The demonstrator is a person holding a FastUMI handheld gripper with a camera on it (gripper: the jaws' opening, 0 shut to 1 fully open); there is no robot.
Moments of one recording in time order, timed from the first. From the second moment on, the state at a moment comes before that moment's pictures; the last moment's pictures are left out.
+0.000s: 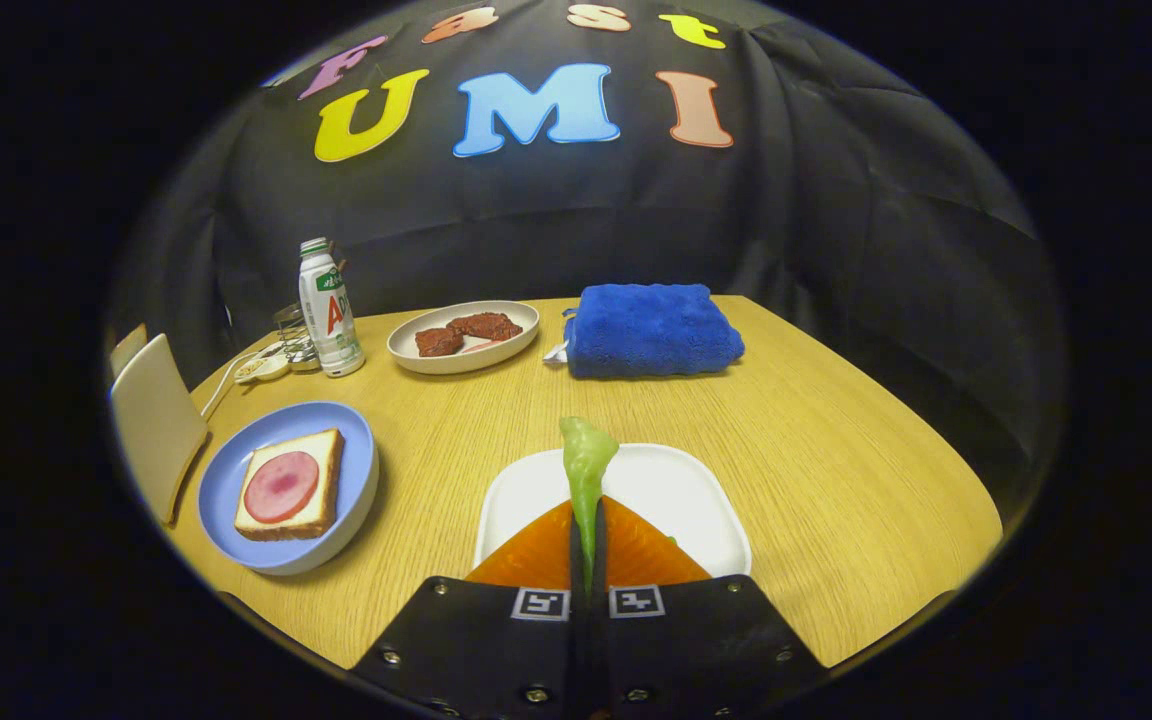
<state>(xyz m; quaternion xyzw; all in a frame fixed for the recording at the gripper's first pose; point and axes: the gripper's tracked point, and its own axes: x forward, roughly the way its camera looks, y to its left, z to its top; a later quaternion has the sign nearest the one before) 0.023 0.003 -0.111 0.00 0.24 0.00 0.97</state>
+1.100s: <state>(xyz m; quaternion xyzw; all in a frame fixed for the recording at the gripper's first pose) 0.012 0.257 -0.062 0.05 0.21 0.25 0.94</state>
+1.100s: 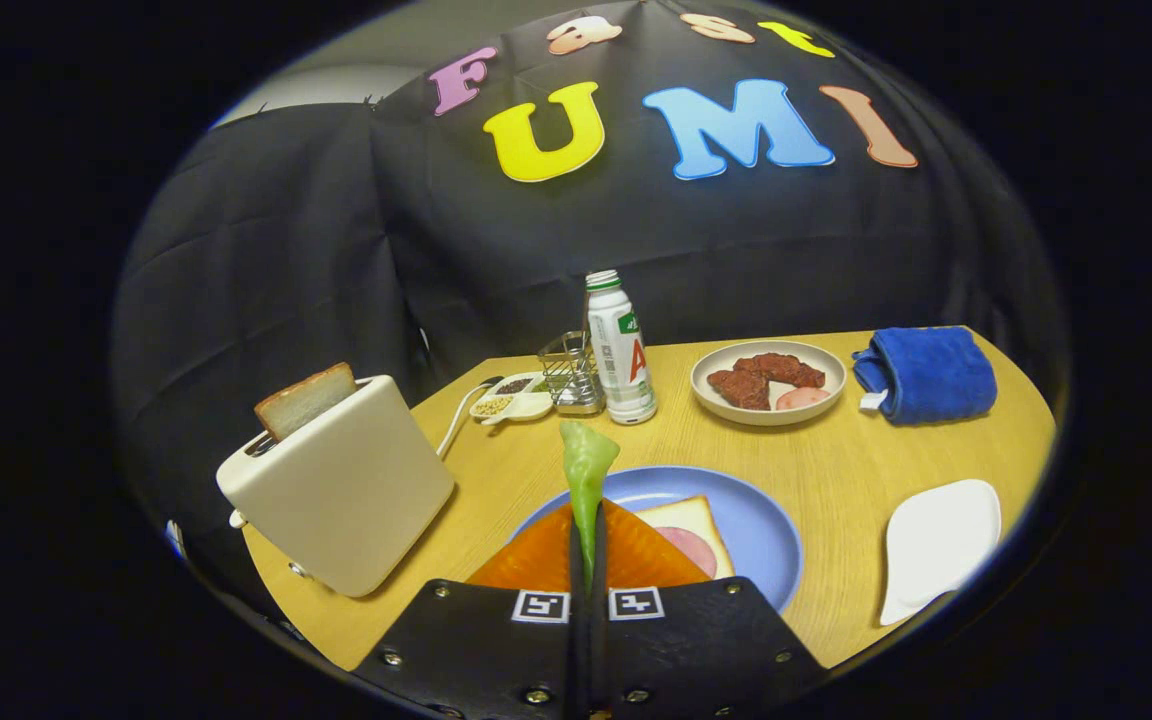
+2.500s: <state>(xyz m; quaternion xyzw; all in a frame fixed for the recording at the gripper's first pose) -0.045 0.347 0.036 -0.03 0.06 0.27 0.96</state>
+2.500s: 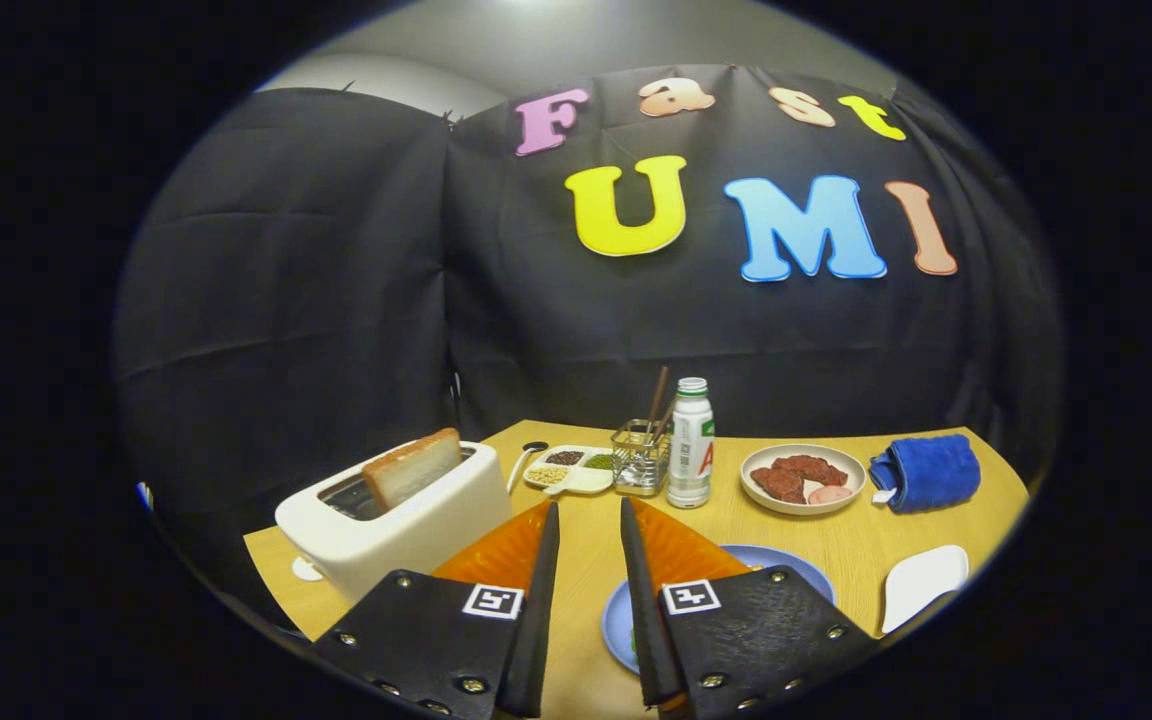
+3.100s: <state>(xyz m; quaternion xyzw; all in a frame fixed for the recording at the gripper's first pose) -0.076 0.470 0.033 -0.03 0.06 0.35 0.94</state>
